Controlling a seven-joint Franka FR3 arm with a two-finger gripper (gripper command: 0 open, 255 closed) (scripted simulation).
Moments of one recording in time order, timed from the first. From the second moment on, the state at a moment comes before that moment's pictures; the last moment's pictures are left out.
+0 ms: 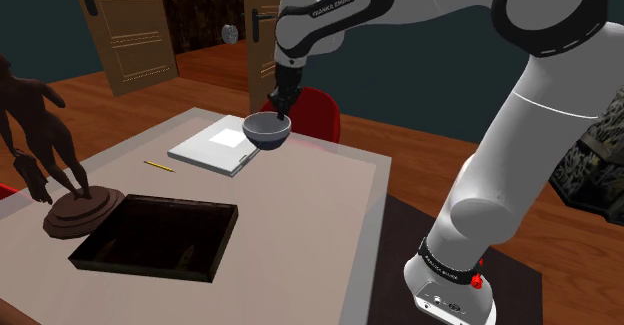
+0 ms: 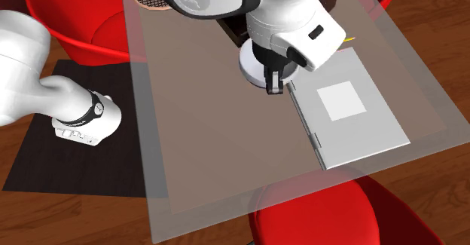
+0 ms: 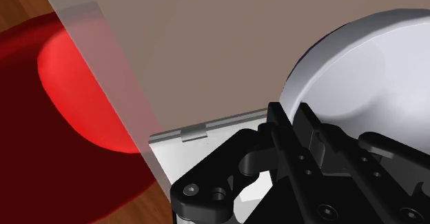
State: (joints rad) arm 0.03 -0.06 -0.03 -2.09 0.03 2.14 -0.05
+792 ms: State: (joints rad) arm 0.17 -0.02 0.13 -2.00 0.00 2.09 0.25
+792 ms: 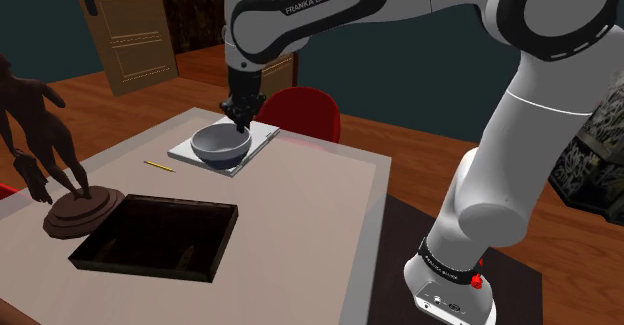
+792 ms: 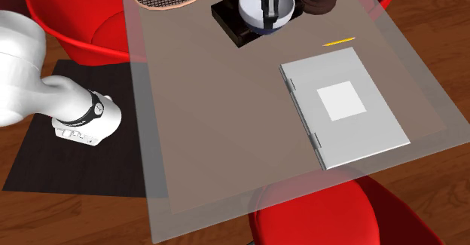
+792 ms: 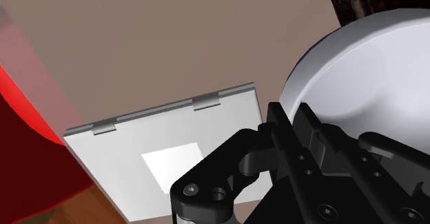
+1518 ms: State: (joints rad) arm 0.30 0.14 0.24 -1.77 -0.07 2.02 0.53
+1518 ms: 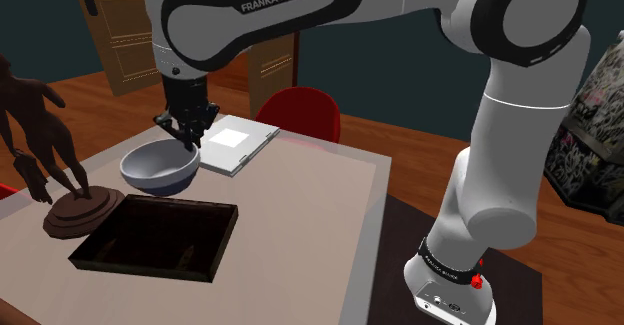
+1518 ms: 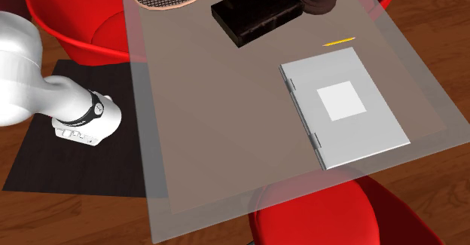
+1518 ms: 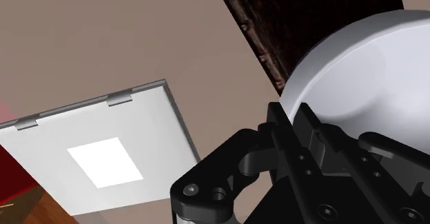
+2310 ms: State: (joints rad) arm 0.34 0.22 0.26 -1.78 -0.10 2.10 0.60
